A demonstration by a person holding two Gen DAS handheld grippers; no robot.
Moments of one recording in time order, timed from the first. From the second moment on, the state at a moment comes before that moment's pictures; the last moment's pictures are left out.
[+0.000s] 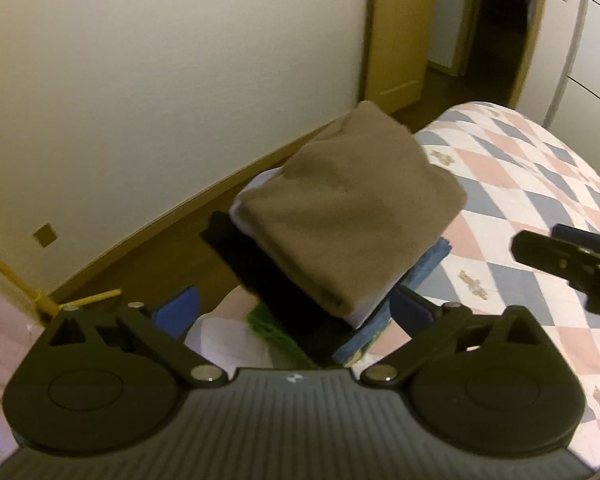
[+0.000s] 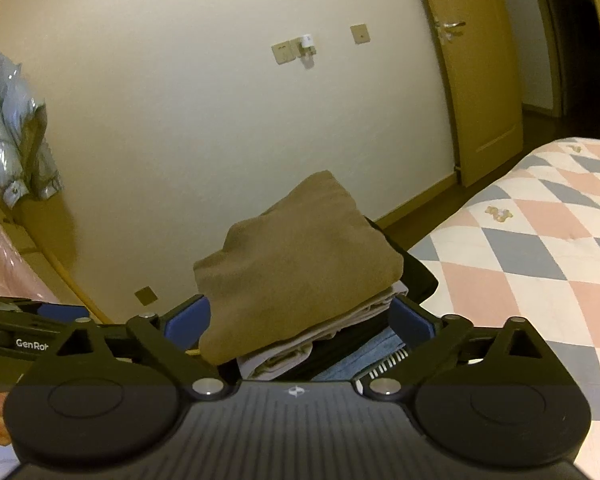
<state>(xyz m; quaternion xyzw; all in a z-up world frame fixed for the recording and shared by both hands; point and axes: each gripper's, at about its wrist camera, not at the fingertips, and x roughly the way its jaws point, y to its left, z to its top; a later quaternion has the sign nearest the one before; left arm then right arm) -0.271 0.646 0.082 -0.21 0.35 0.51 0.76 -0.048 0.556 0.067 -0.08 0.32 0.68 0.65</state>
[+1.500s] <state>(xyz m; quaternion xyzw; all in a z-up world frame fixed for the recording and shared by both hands) -0.175 0.432 0.081 -0.26 0.31 0.63 0.66 0.036 0.425 0.077 -0.14 0.30 0.76 0.56</state>
